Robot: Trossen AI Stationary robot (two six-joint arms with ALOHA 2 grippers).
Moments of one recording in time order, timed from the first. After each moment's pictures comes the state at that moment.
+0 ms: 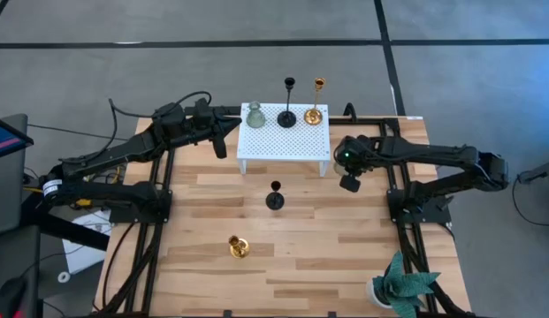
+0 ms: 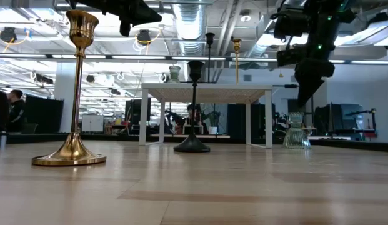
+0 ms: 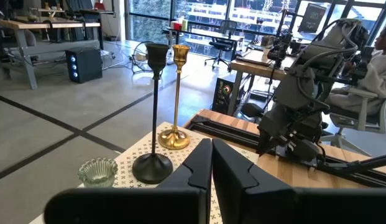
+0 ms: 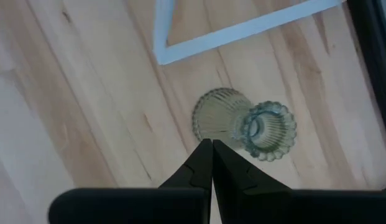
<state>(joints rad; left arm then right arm) 0.44 0.83 0.85 0.07 0.06 -0.06 -0.31 1.19 0.83 -0.88 0.23 0.01</state>
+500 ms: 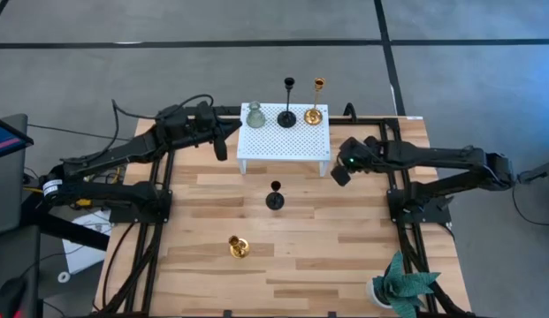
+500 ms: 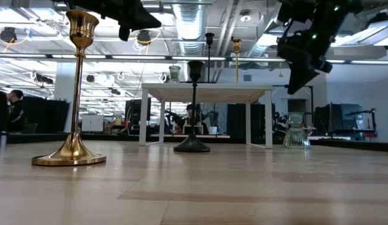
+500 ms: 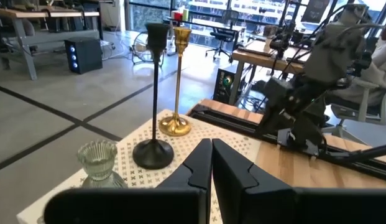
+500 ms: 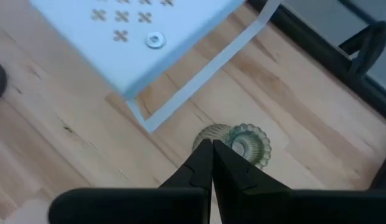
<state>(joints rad) 0.44 0.83 0.82 0.06 0.06 -0.06 -0.20 1.12 0.83 -0.81 0.43 0.48</state>
